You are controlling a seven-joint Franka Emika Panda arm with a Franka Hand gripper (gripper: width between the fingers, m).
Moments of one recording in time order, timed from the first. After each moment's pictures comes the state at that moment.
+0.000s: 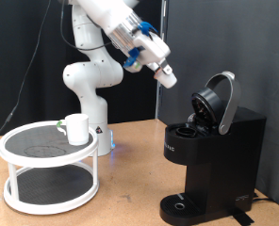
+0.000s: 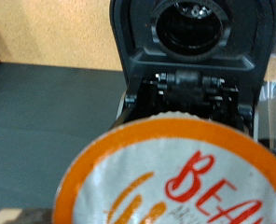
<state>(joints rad) 0.20 -0.32 -0.28 -2.27 0.73 2.09 2.00</state>
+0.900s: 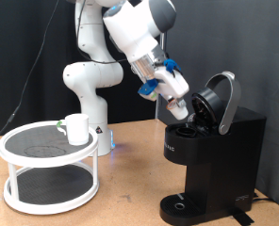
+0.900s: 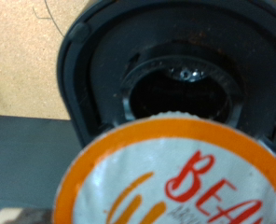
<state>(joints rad) 0.20 -0.20 -0.18 -2.33 0.71 2.25 2.01</state>
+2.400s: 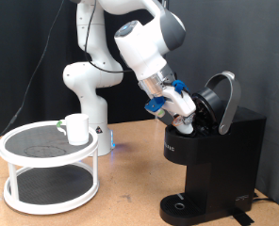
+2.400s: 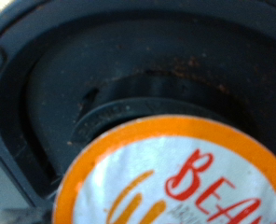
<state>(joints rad) 0.20 -0.13 -0.12 -2.36 0.76 2.34 1.97</state>
